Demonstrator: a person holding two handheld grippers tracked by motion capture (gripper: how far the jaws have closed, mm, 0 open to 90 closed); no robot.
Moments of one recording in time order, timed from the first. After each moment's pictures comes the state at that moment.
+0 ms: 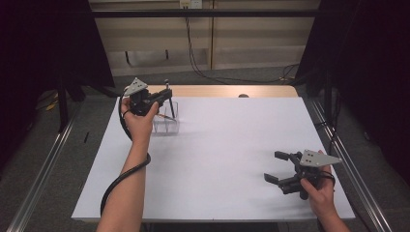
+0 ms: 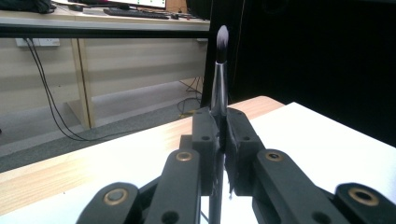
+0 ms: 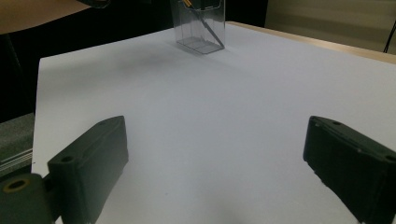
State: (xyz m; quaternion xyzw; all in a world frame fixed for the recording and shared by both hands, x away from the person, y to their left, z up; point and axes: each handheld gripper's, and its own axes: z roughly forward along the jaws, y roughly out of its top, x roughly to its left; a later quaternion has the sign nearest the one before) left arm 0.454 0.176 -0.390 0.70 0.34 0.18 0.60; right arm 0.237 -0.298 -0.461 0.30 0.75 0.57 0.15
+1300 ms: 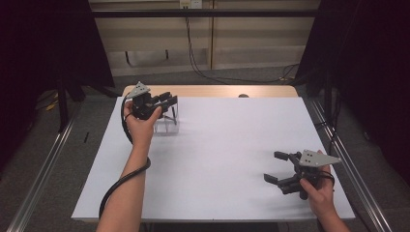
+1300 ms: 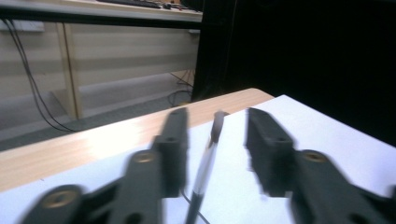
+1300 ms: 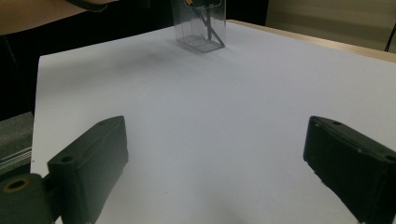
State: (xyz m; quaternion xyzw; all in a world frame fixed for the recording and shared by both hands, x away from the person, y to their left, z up) left arm 0.450 0.171 -0.400 0.70 0.35 0.15 0.60; right arm 0.238 -0.297 -0.462 0.30 0.75 0.56 0.15
